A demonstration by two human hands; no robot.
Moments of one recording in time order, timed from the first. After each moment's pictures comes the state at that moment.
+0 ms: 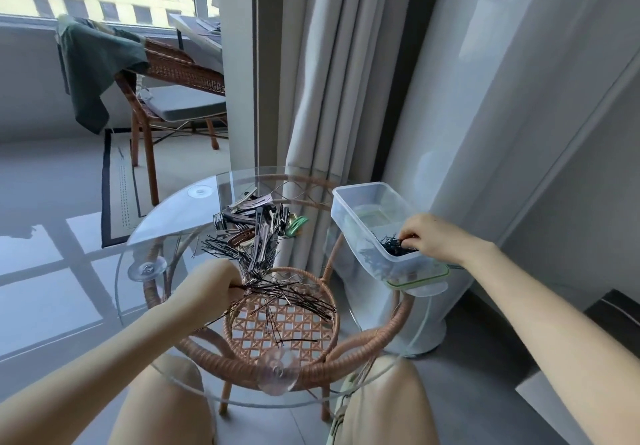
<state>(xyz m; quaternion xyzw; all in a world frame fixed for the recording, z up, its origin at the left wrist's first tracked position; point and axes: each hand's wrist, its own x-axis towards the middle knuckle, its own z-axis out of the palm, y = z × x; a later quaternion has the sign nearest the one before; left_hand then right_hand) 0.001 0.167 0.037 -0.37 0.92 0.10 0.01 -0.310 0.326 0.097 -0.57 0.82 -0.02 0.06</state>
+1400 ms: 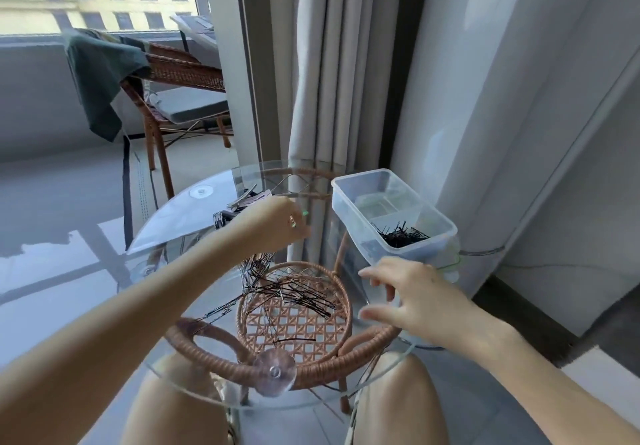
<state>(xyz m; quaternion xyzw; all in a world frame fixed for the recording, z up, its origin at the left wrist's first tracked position) -0.089 0.180 0.112 -0.28 0.95 0.11 -0.02 -0.208 0.383 0.086 -0.61 0.76 -0.18 0.13</state>
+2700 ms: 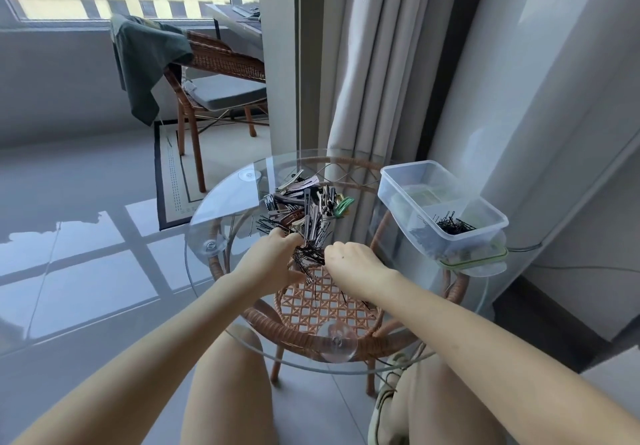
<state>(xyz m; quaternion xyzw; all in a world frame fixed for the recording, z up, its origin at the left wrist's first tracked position) 0.006 0.168 0.037 -0.34 0.93 0.11 -0.02 -0.119 0.259 0.042 -0.67 0.74 0.07 0.02</state>
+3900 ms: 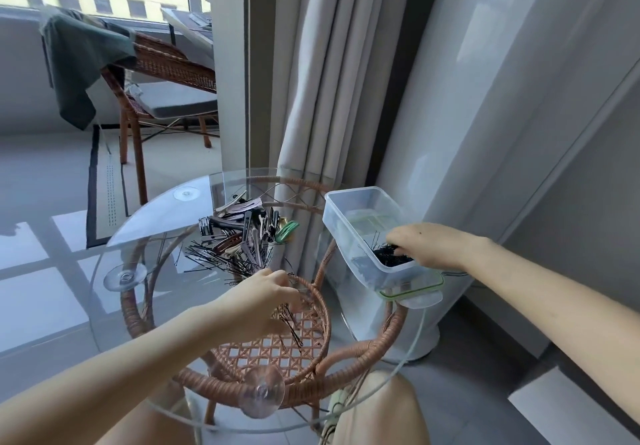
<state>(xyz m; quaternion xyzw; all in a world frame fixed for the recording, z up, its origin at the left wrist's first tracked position) -0.048 0.197 0.038 -0.14 0.98 0.11 0.05 -0.320 0.319 0.101 -0.64 0.75 0.13 0.06</state>
